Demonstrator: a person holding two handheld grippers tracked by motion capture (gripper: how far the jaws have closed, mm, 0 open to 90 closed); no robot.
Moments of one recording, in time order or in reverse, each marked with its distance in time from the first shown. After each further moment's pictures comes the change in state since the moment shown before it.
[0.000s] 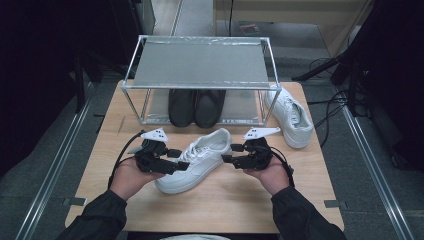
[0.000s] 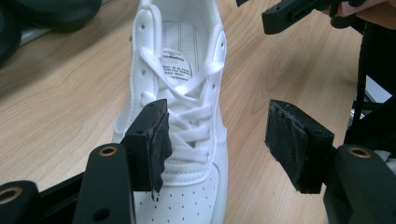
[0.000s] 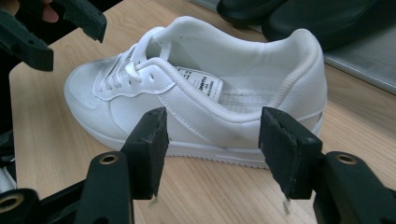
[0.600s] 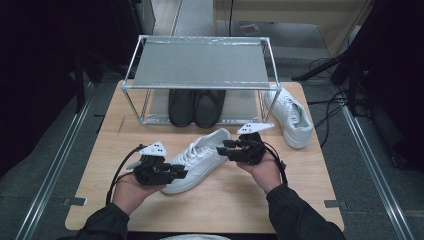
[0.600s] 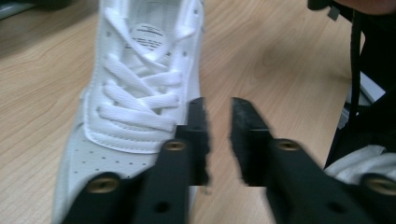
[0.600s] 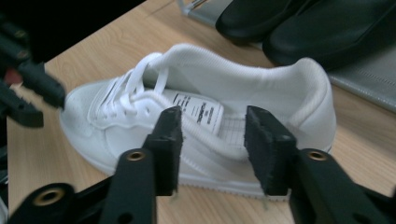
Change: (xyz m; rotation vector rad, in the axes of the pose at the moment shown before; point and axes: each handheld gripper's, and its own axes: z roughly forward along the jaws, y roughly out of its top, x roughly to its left) left arm -0.027 -0.024 0.003 -0.015 0.020 -0.008; right arm -0.001 0.014 0.016 -0.036 -0.003 0.024
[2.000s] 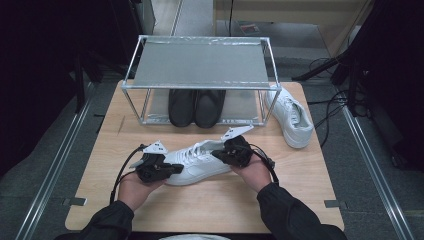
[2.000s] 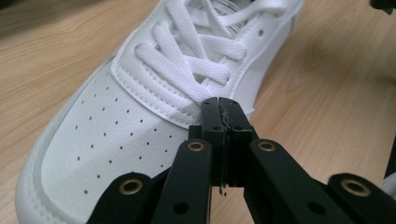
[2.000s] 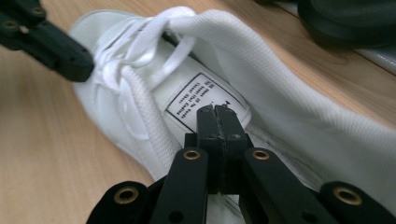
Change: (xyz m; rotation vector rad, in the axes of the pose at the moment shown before) left arm 0.033 -0.014 0.019 0.011 0.074 -0.069; right arm 0.015 -0.002 0.030 0.174 -0.009 -0.102
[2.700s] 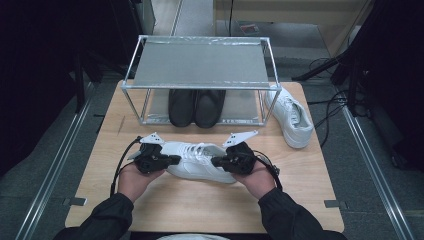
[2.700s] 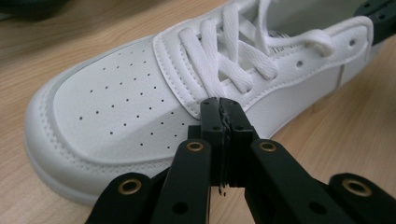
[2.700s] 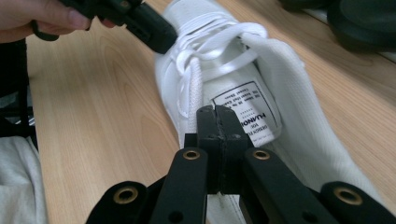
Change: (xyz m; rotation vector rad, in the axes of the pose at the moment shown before) left arm 0.023 0.012 0.003 -0.014 0.024 -0.045; right arm 0.026 -0.003 -0.023 -0.016 0.041 -0.013
